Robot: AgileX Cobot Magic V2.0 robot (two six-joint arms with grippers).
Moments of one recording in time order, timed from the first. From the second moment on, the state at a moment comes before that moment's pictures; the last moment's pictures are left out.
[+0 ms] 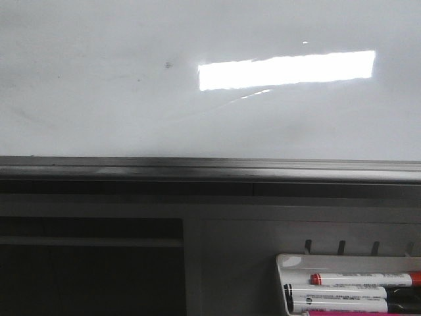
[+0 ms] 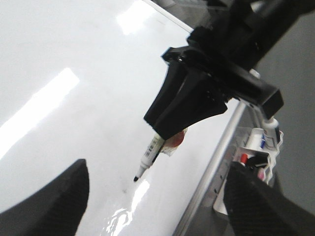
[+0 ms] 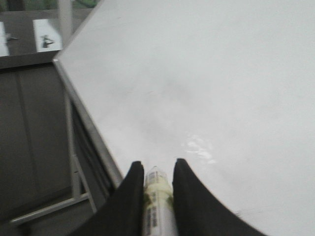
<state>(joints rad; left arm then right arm) -0.69 0.55 -0.89 -0.40 0.63 0.81 0.85 1.13 -0.91 1.08 0.03 -1.26</state>
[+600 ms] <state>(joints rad) -0.69 0.31 -0.68 -0.25 0.62 0.40 0.75 1.42 -0.92 1.09 -0.18 -1.38</state>
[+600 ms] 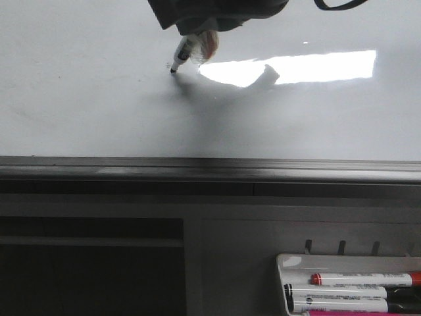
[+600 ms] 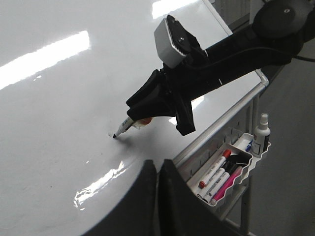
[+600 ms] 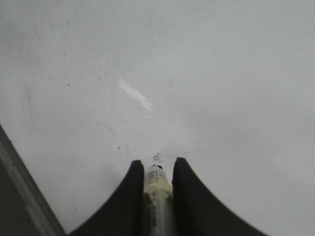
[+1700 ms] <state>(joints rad) -0.69 0.31 -0.68 -0.25 0.58 0.40 0.83 1.44 -0.85 1.83 -0.21 -1.94</state>
